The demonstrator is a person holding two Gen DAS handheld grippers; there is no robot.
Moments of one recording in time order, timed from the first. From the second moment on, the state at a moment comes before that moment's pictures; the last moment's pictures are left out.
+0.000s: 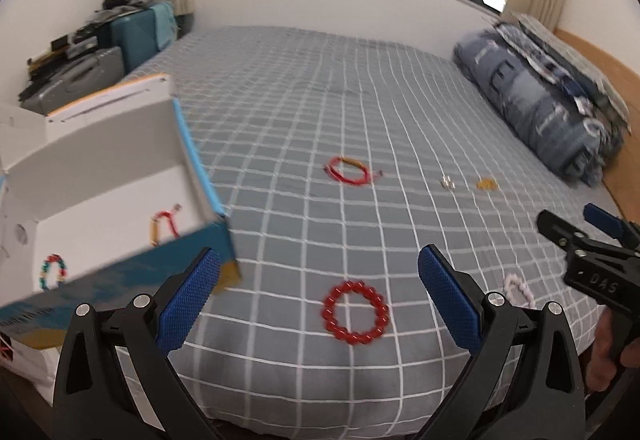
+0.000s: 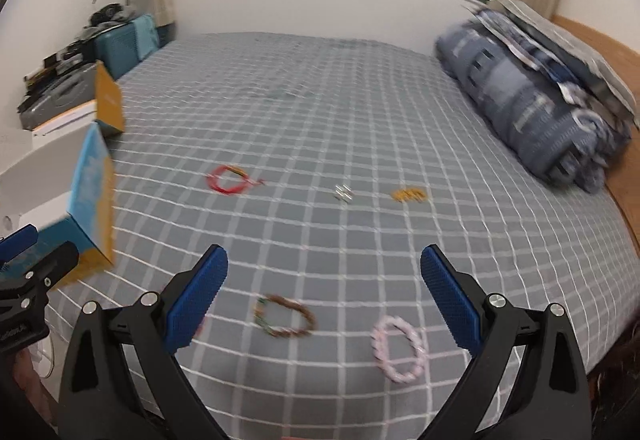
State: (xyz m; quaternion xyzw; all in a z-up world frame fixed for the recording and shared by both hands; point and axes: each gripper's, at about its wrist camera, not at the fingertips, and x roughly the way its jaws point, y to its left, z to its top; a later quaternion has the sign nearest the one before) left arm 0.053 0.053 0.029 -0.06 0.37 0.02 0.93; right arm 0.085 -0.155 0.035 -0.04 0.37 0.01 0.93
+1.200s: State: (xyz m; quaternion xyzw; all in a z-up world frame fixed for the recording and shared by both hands) left arm 0.103 0.011 -0.108 0.00 0.47 0.00 0.88; right arm 0.112 -0.234 -0.118 0.02 0.48 -0.01 0.88
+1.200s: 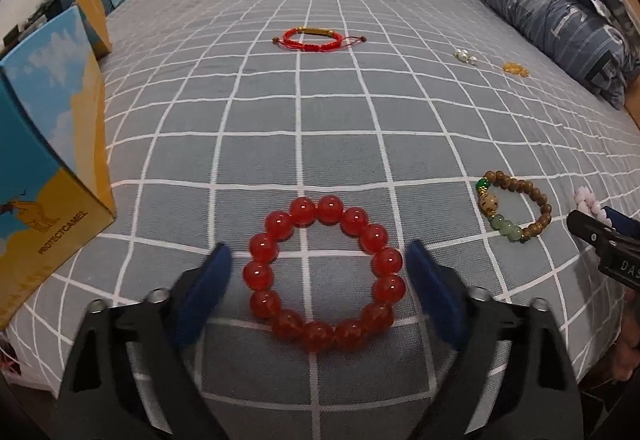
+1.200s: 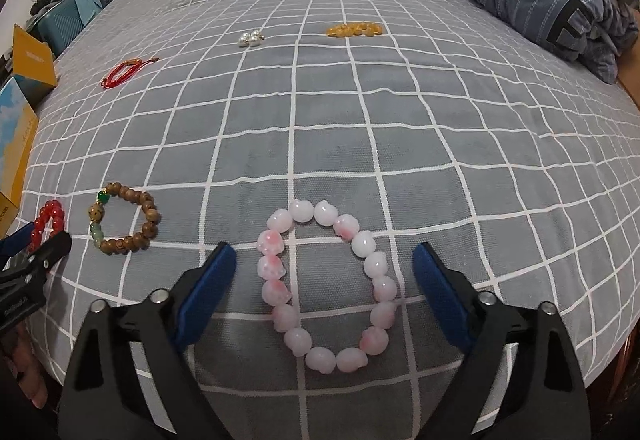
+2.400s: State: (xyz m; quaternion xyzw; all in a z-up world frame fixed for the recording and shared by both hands) left arm 0.079 0.020 -0.078 -0.04 0.44 -0.05 0.90; right arm 0.092 -0.228 -0.091 0.03 0.42 0.00 0.91
